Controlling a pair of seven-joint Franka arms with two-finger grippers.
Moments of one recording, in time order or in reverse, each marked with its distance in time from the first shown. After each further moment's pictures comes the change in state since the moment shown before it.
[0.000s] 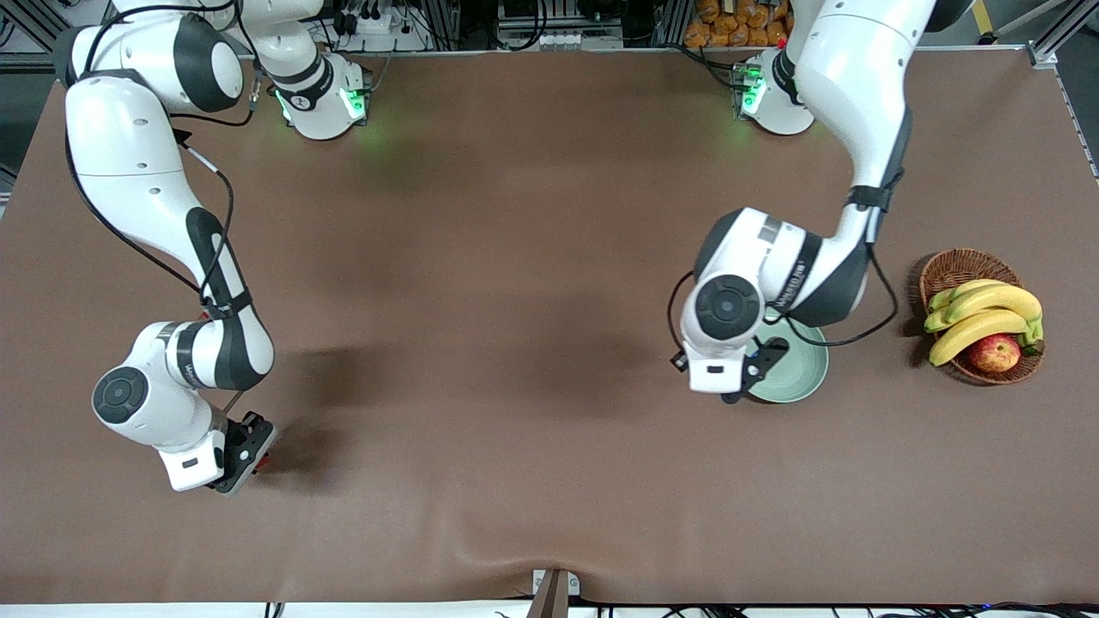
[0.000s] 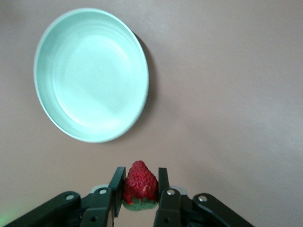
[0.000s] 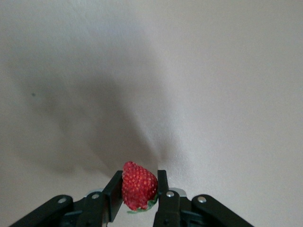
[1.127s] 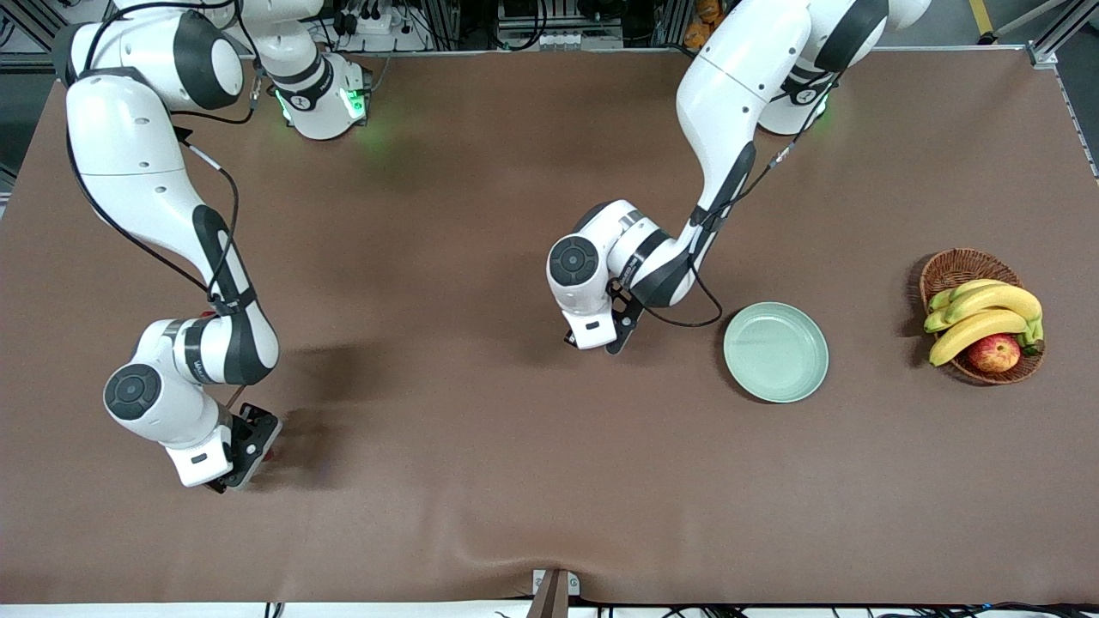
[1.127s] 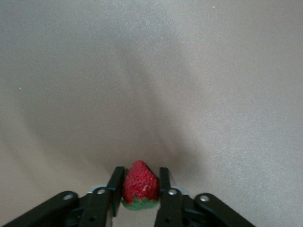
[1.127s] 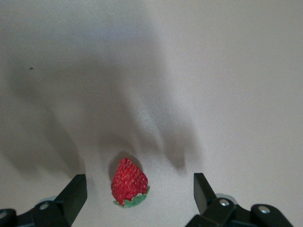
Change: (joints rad) left arm -0.301 0.227 -0.009 0.011 -0.002 0.329 -0.655; right arm 0.005 0.001 -0.010 -0.039 -0.096 0.052 -0.023
